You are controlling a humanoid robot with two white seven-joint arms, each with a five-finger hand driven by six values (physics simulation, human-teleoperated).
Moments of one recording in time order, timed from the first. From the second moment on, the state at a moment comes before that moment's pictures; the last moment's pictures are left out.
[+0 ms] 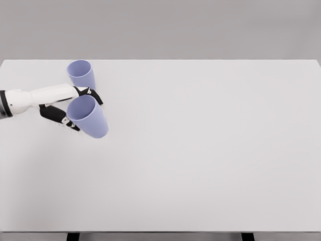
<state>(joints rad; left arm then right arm) -0.66 0.90 -0.73 -1.35 0.22 -0.61 -0.61 0.00 0.00 -0.04 0.15 0.07 -0.14 0.56</state>
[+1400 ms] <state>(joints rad) -0.99 0.82 -0.75 -0.91 0.27 -0.61 -0.61 0.00 0.00 -0.04 0.15 0.07 -0.14 0.56</state>
